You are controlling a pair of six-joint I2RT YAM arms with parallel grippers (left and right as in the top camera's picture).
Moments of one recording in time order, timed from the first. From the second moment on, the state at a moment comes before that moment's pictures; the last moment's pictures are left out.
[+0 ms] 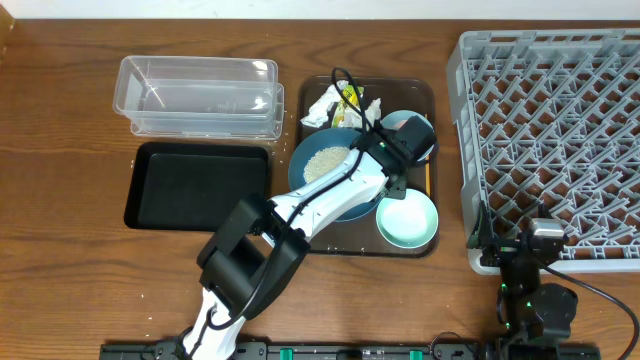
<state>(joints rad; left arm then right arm) -0.81 2.09 1.58 -0.80 -0.15 -0.64 -0.06 0.01 0.01 -0.07 -0.03 0.06</state>
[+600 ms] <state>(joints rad) -0.81 2.09 1.58 -0.76 -0.19 -0.66 -0.06 0.01 0.01 -0.07 -0.03 0.06</state>
